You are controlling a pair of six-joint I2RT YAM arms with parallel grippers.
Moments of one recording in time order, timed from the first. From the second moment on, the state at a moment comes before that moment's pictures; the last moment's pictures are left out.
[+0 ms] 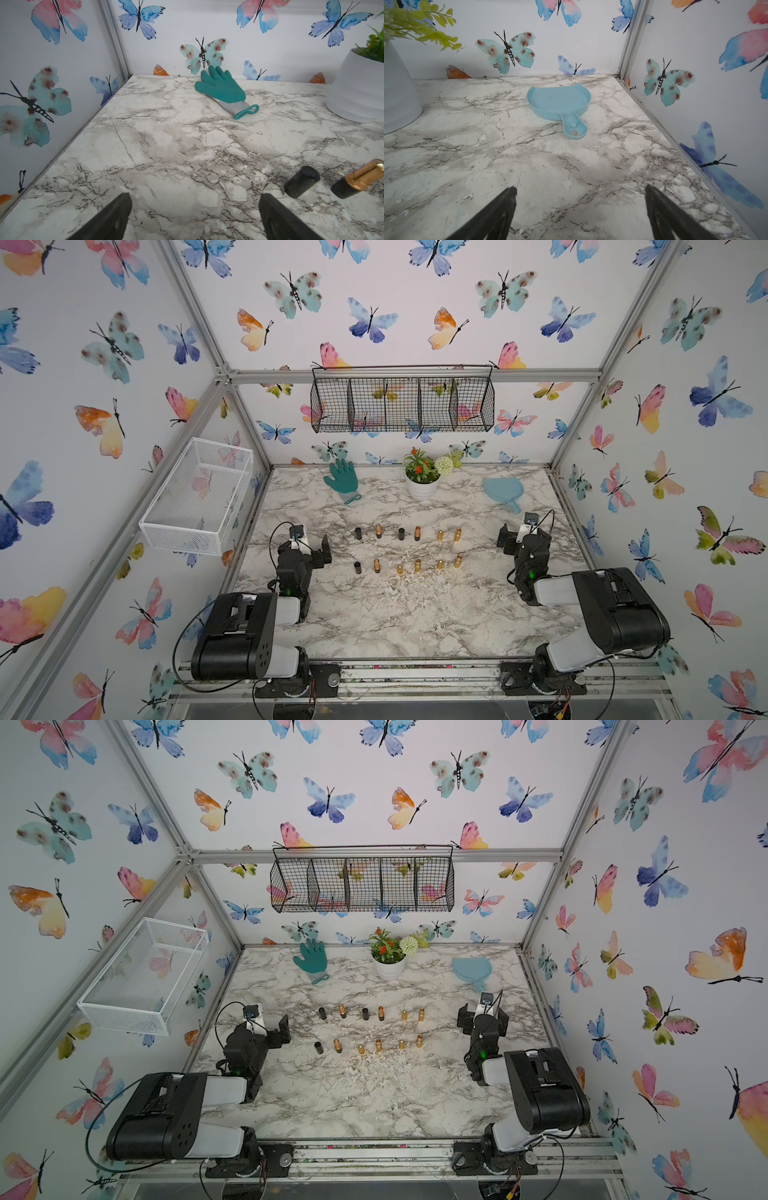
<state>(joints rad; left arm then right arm) -0.03 1.41 0.21 0.95 -0.06 -0.03 0.15 1.55 0.34 0.93 0.37 0.01</state>
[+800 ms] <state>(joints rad) -0.03 1.41 0.21 0.95 -0.06 -0.03 0.15 1.60 0.47 0.80 0.34 -0.01</state>
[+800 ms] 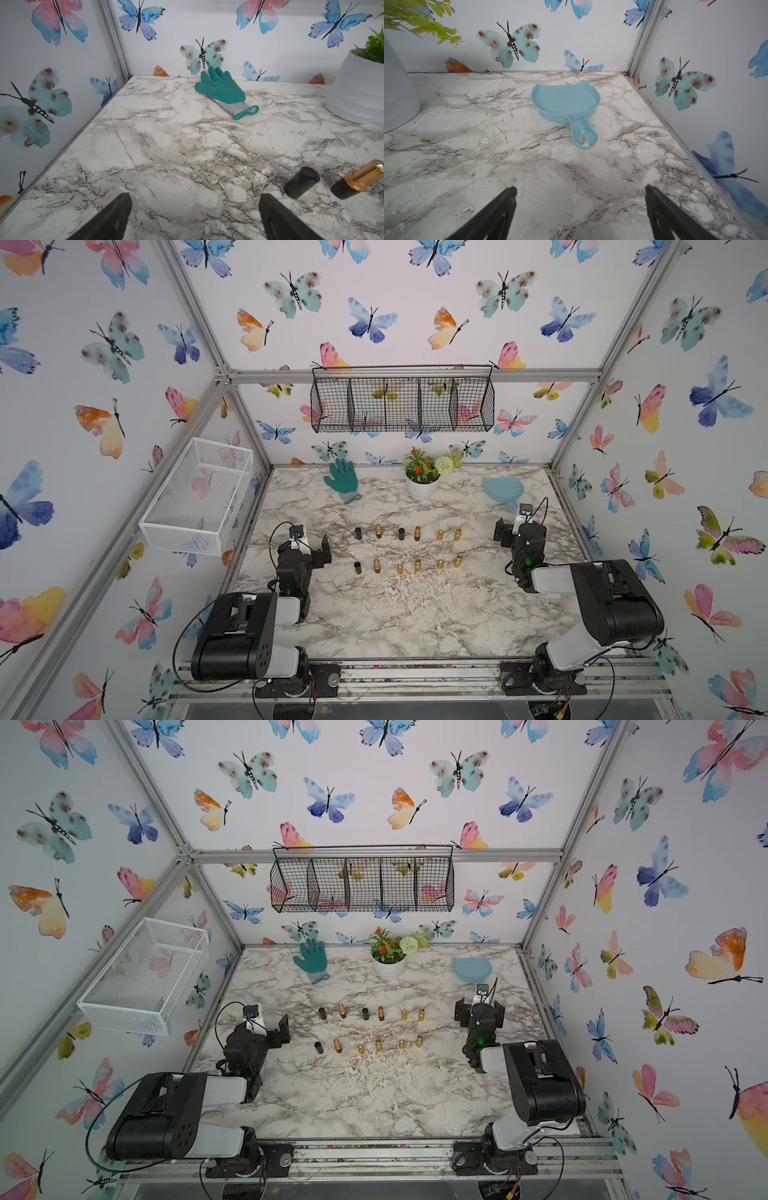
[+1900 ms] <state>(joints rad) -0.03 1.41 0.21 0.95 -0.06 -0.03 0.15 1.55 0.19 1.22 0.08 -0.11</state>
